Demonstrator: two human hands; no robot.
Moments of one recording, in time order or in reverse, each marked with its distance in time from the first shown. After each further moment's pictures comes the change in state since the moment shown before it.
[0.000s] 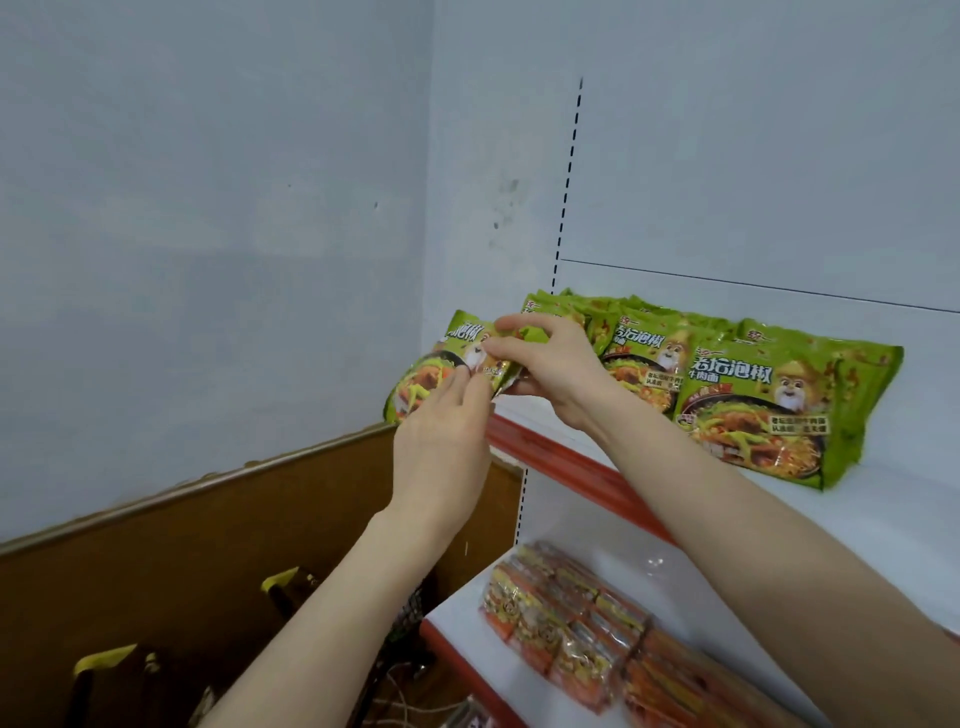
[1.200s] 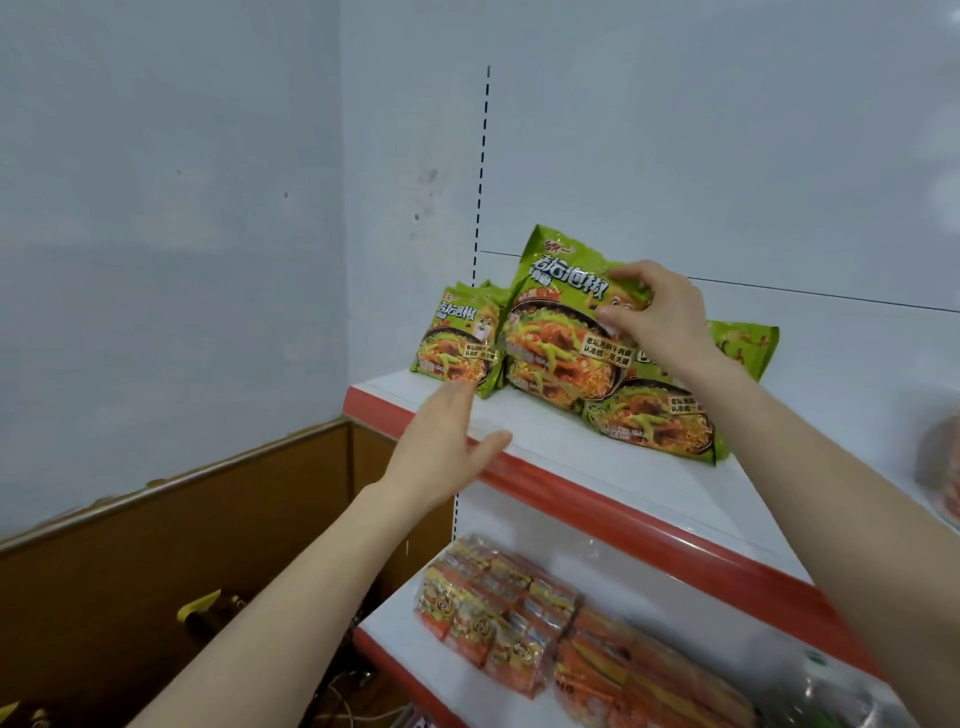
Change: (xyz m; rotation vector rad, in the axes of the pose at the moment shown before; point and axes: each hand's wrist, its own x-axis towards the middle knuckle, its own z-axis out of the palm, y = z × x) left_hand 0.018 0.042 0.066 -0.356 -0.557 -0.115; right_hand 0.006 0.000 -0.178 -0.713 0.422 -0.348
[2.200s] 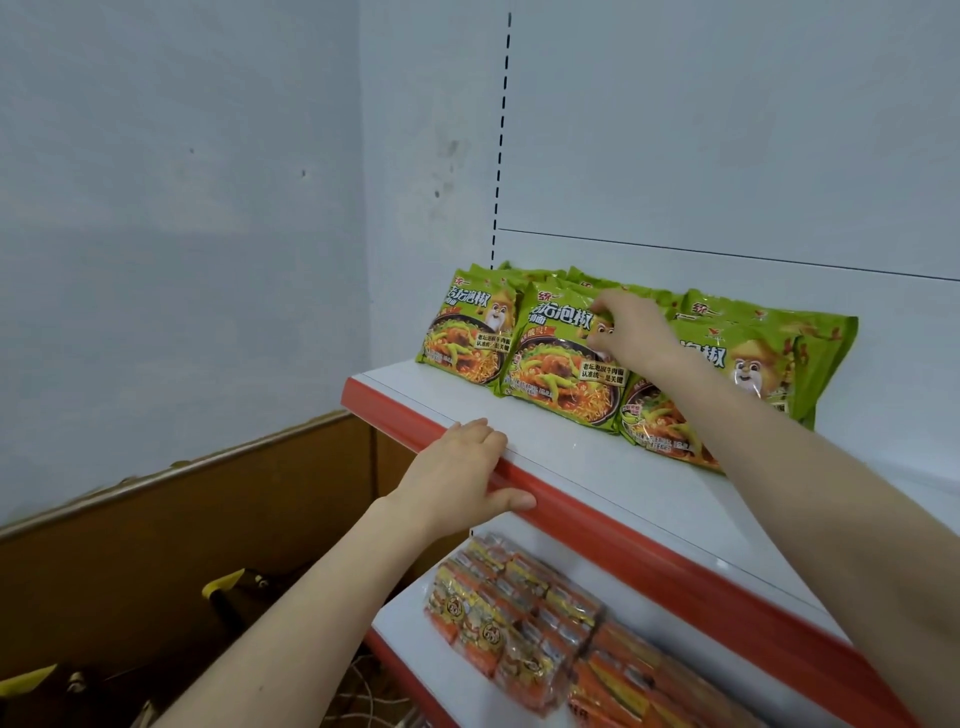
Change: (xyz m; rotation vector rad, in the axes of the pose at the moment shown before) left_hand 0.019 -0.006 0.041 0.322 -0.338 0.085; right_hand 0.049 0.065 0.067 -0.388 -0.293 0.006
